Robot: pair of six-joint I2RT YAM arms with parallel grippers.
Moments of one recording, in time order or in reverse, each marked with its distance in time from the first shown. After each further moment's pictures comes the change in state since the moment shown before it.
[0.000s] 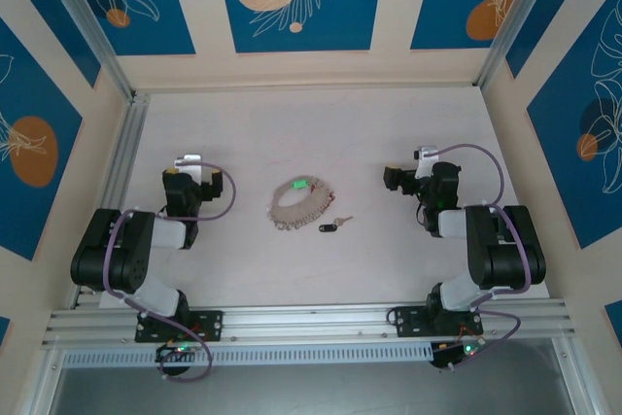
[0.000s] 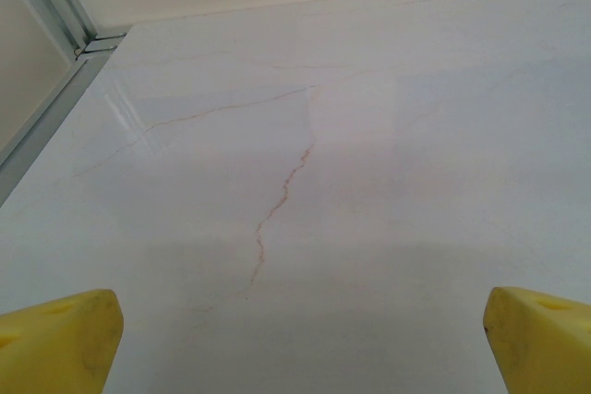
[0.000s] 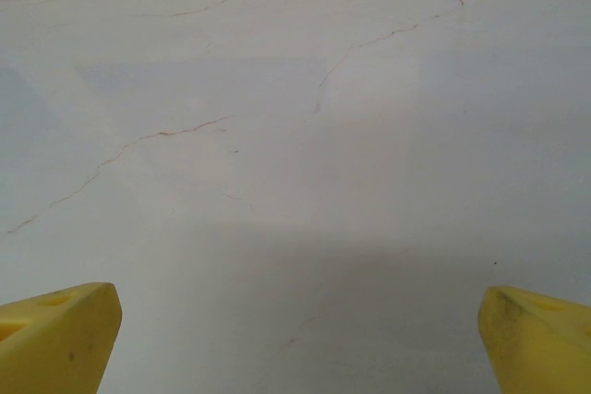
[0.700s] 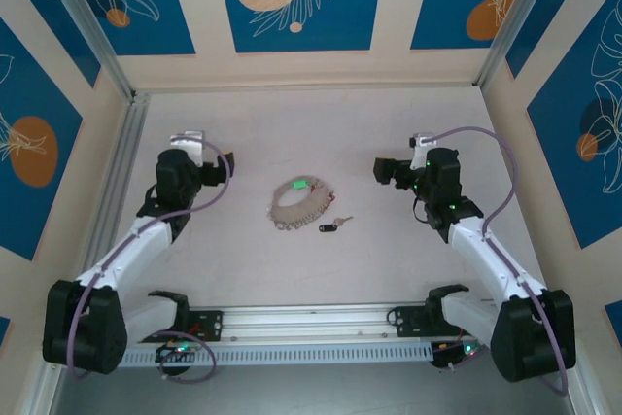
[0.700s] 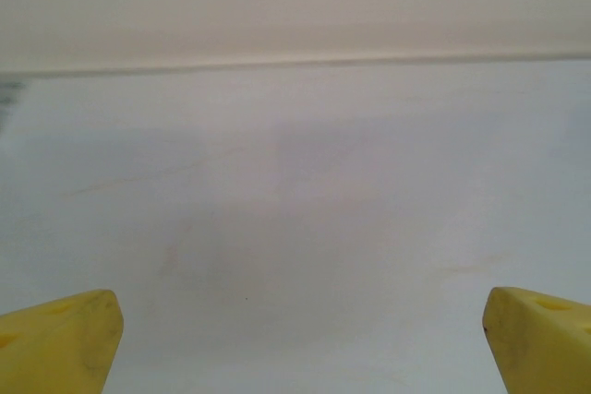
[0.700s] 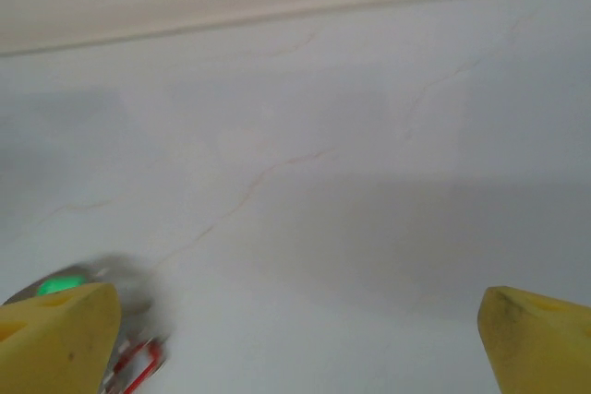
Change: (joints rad) left arm -0.112 -0.430 0.301 -0.771 0.185 -0.165; right arm 0.219 -0.494 0.205 -0.776 0.096 0.172
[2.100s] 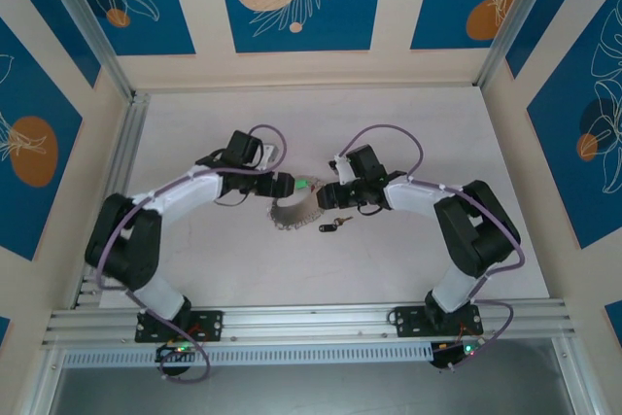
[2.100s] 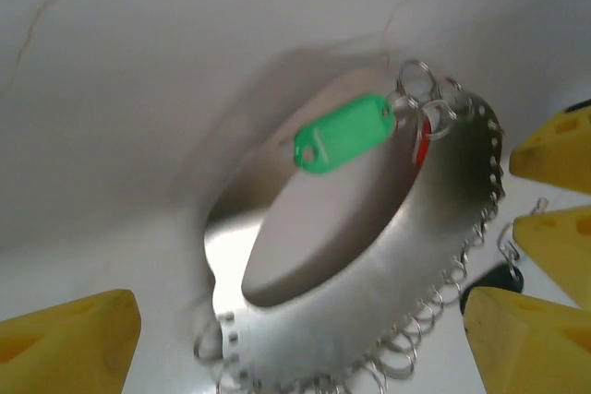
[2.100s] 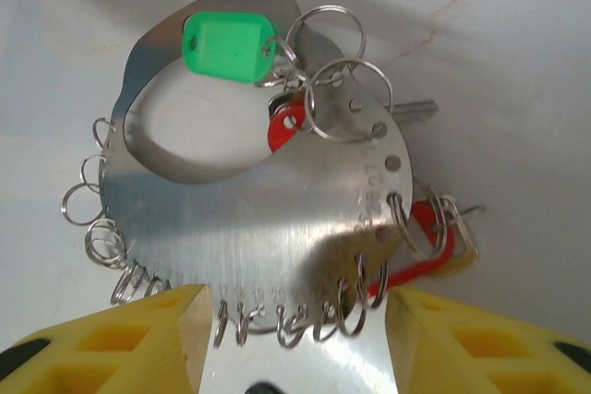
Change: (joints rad) left arm -0.273 0.523 0.414 -0.490 0.278 -0.170; right arm 0.309 0.653 0.268 -0.058 -0.278 0.084
